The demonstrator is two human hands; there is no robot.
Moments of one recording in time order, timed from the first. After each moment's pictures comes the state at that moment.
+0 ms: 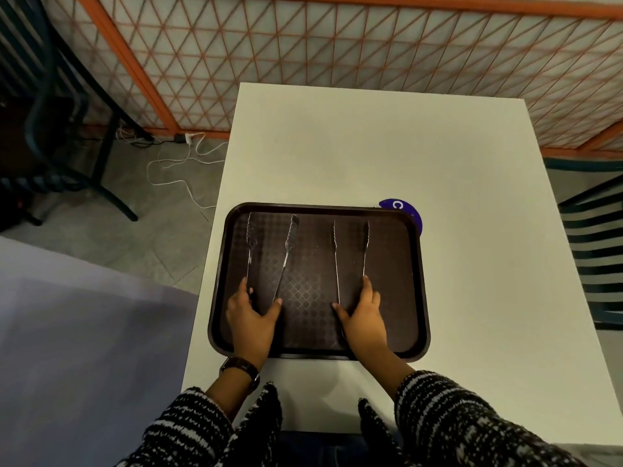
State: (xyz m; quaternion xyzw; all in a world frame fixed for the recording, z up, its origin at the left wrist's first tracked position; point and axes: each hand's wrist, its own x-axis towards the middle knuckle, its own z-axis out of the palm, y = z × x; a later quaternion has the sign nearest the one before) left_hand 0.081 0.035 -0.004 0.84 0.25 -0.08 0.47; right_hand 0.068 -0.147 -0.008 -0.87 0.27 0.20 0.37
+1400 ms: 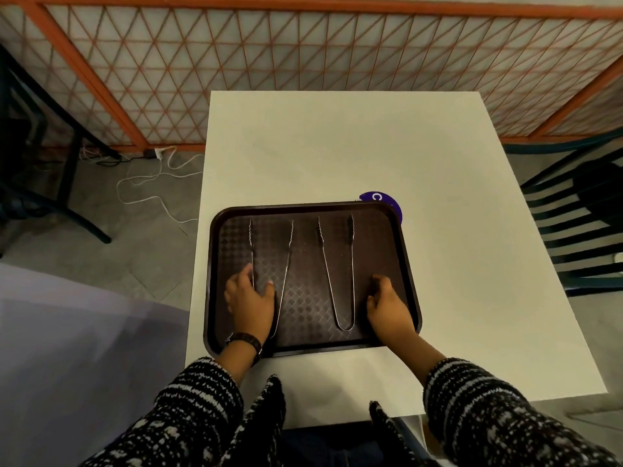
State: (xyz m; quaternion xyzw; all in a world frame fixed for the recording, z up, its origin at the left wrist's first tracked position) left_hand 0.112 0.031 -0.011 0.88 0.19 -0.10 0.42; right_hand 0.049 -0.196 -0.004 -0.89 0.26 0.16 0.33
